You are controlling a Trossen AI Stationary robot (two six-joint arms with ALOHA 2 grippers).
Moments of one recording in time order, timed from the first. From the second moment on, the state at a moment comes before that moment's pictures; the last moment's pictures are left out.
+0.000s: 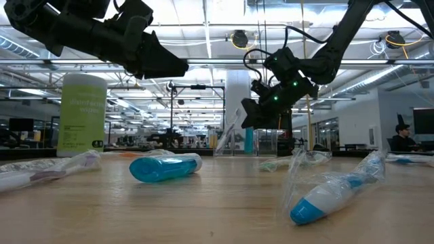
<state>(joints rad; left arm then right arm) -0.10 1.33 0.47 0.65 -0.36 0.02 -0.58 1.77 0.82 0.51 0.15 0.05</state>
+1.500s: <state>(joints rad) -0.10 1.33 0.47 0.65 -0.31 0.02 -0.68 1.62 0.82 0.09 -0.11 -0.38</state>
